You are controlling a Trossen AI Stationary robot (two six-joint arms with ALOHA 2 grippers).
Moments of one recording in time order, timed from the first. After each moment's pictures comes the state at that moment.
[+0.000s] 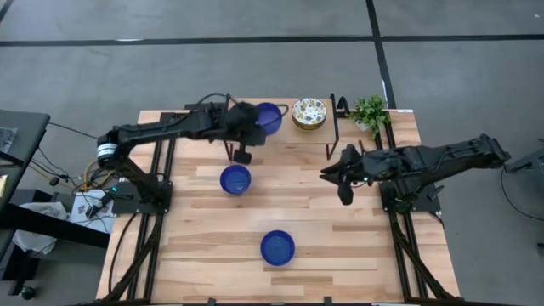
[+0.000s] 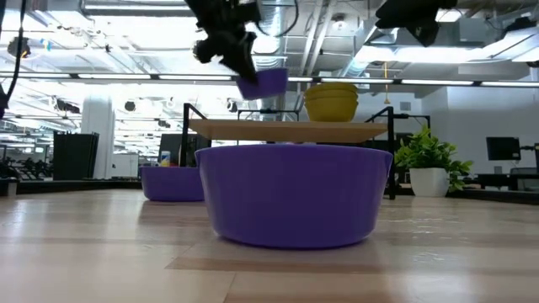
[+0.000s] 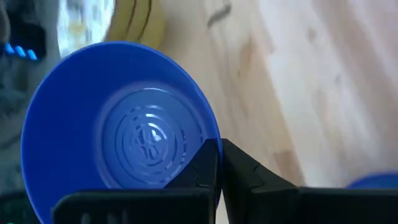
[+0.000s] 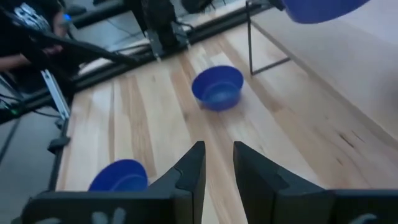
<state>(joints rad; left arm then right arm) 0.24 1.42 1.44 -0.67 -0.17 0.78 0.19 0.93 0.87 -0.46 0.27 0.41</state>
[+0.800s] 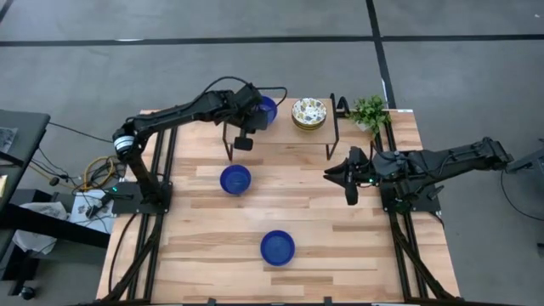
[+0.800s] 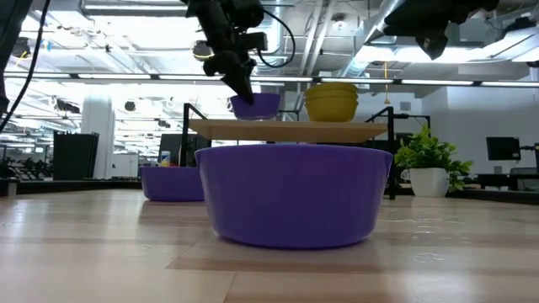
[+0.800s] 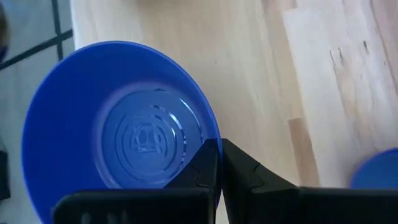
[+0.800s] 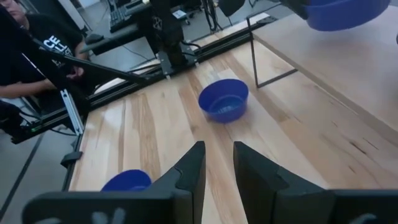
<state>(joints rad) 0.41 1.58 1.62 -0.87 -0.08 0.77 0.19 0.78 0.68 -0.28 0.27 0.41</state>
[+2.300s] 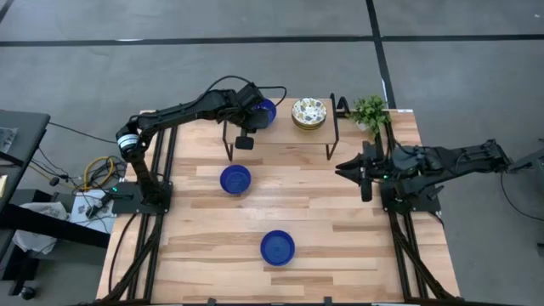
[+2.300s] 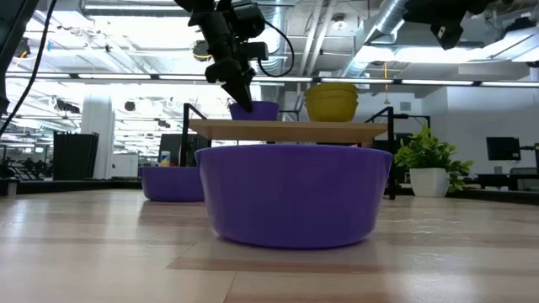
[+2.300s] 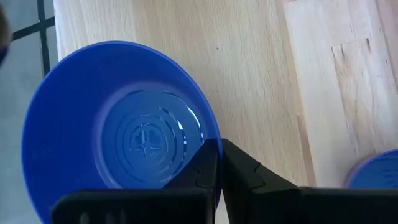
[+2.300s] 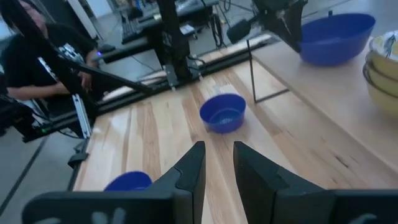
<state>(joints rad) 0.43 1.62 1.62 -0.87 -0.05 0.74 0.19 0.62 0.68 -0.38 0.26 0.34</state>
